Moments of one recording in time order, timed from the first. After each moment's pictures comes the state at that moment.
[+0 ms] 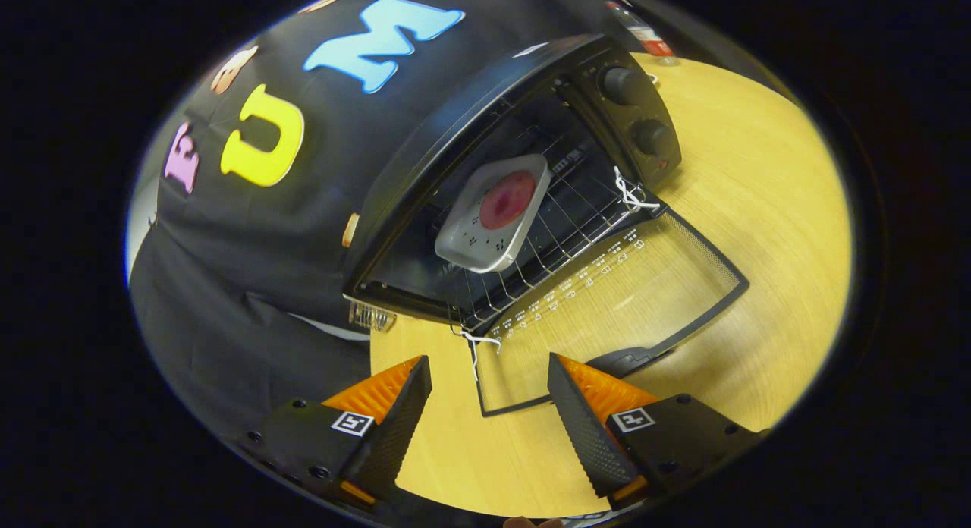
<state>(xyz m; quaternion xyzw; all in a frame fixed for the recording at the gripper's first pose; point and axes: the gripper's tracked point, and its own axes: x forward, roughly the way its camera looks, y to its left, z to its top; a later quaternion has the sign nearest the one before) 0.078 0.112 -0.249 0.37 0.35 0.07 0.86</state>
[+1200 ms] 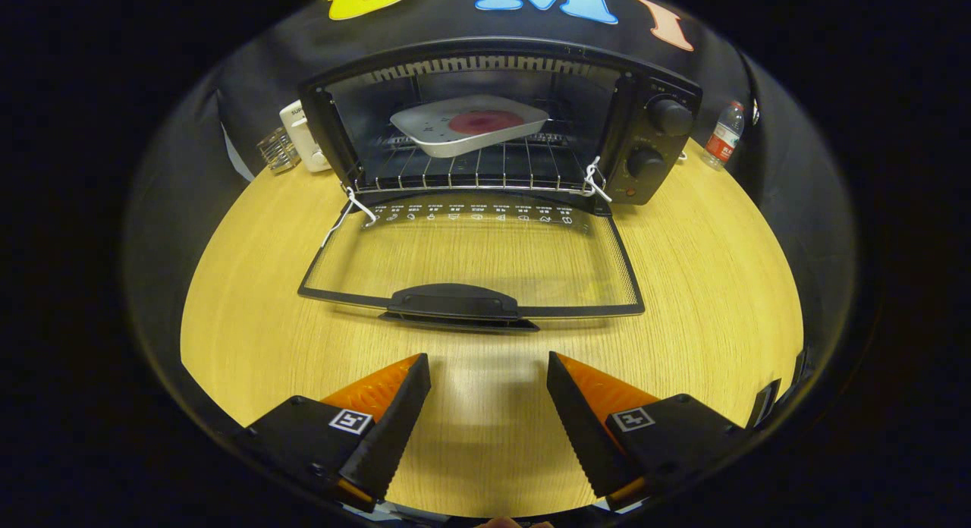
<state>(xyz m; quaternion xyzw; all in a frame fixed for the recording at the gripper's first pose) 0.028 0.055 -0.343 0.02 0.45 0.00 0.89</state>
